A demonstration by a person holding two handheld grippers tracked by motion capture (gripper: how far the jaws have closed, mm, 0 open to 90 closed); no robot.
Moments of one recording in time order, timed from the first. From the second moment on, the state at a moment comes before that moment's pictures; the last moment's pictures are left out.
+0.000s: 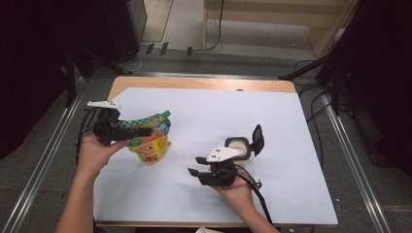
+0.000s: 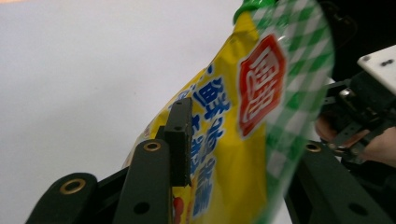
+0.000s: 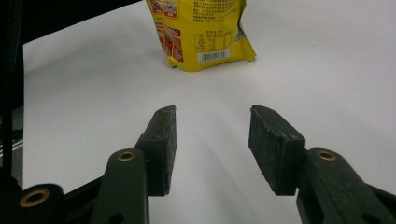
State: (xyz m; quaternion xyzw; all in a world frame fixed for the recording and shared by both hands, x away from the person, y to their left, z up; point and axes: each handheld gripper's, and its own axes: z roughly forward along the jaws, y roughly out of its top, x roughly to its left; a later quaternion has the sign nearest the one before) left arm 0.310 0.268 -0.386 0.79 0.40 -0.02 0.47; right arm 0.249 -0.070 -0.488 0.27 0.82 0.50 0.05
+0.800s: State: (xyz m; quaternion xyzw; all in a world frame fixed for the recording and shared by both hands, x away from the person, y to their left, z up) left arm 0.312 0.273 -0.336 0.77 0.43 -0.02 0.46; right arm 0.252 -0.073 -0.482 0.27 0.83 0.49 0.04
